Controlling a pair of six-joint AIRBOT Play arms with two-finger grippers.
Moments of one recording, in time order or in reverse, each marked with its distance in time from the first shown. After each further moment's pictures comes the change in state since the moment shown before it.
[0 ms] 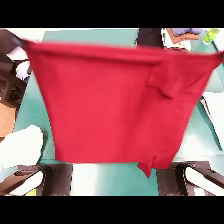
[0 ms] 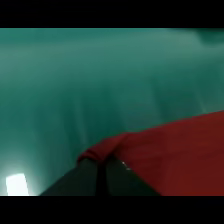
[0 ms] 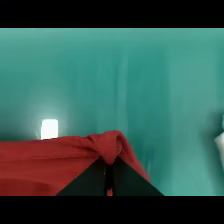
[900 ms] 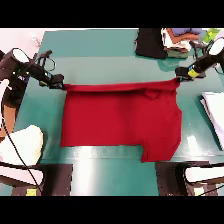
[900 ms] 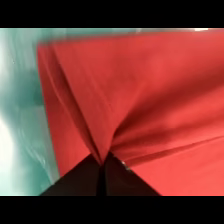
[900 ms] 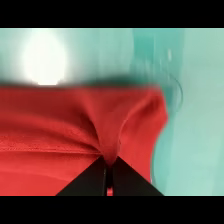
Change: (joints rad) left arm 0.010 -0.505 -0.057 -0.017 -0.068 0.031; right arm 0.074 -0.381 -0.071 -0.050 -0.124 -0.007
